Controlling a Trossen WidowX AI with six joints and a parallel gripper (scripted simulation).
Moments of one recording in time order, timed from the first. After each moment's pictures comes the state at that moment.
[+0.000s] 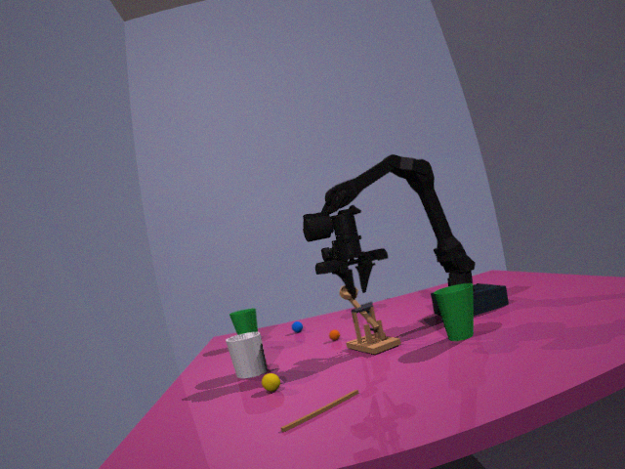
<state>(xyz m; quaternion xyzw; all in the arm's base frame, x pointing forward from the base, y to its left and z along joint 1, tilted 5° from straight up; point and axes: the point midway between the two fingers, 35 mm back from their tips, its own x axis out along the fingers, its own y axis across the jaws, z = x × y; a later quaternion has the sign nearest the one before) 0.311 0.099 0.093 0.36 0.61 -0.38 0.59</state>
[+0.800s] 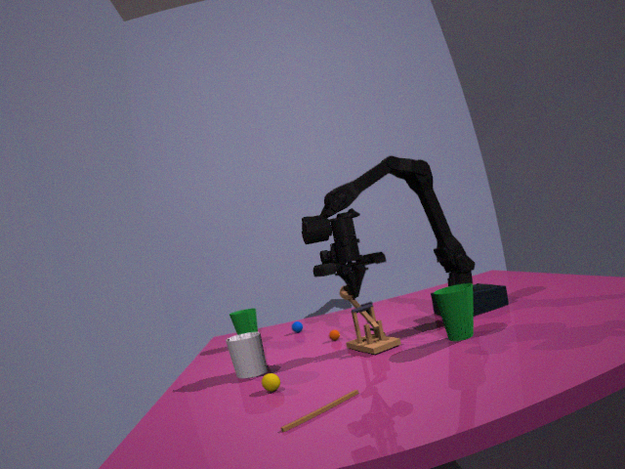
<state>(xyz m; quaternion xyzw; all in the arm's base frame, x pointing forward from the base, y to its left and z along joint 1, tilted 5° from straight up) 0.318 0.094 0.086 0.36 0.61 -0.38 0.59</state>
